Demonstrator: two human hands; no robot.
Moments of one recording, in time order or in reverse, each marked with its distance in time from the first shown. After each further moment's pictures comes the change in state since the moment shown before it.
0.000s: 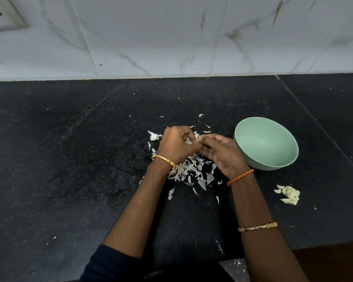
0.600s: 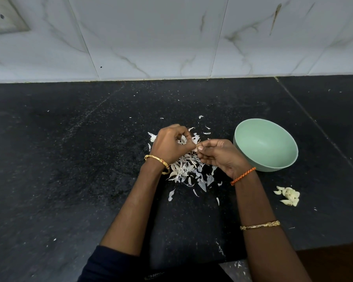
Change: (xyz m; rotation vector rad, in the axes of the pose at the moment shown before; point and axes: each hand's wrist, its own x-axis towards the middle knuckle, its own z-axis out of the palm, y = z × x) left_hand 0.007 -0.022 -0.006 0.087 0.007 0.117; right_hand 0.002 -0.004 -0.008 -0.298 -0.108 0.116
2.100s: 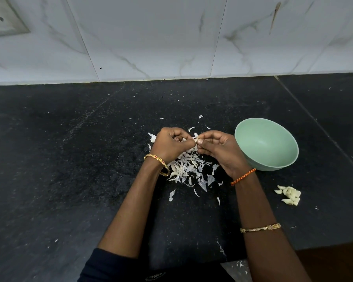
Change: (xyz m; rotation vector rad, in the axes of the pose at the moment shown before) left_hand -0.003 0.010 -0.007 -0.404 -0.097 -0.263; right_hand 0.000 0.001 0.003 0.025 0.049 -0.284
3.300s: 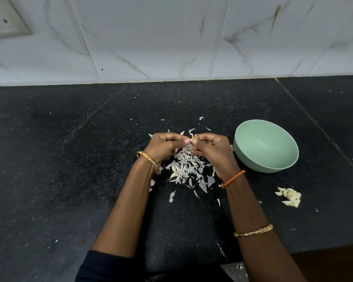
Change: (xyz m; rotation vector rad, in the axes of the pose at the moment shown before) left_hand -0.003 0.005 -0.014 -0.299 -0.053 -0.335; right_hand -0.002 -0.003 0.024 -0.072 0.125 0.040
